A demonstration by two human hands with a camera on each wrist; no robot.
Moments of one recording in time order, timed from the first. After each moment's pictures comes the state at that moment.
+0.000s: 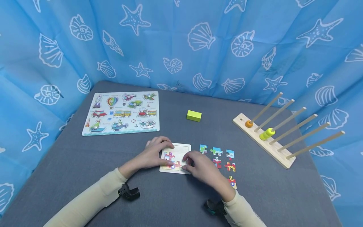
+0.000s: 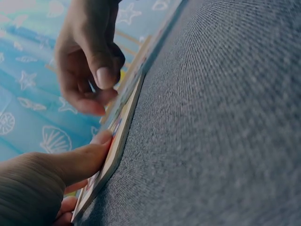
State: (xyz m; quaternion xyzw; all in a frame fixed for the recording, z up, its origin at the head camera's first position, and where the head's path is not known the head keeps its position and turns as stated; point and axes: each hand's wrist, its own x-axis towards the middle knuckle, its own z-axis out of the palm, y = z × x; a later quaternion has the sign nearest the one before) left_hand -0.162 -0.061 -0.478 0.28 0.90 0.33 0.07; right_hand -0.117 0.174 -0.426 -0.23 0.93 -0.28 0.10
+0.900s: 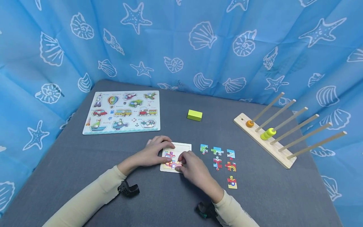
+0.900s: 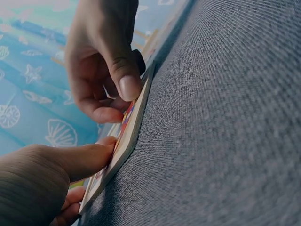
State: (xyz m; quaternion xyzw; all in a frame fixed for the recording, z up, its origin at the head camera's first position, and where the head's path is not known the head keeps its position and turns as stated) left_hand -0.169 -0.069 -0.479 0.32 0.88 0.34 0.09; right_hand -0.112 0.142 -0.440 -0.16 0.94 -0.29 0.09
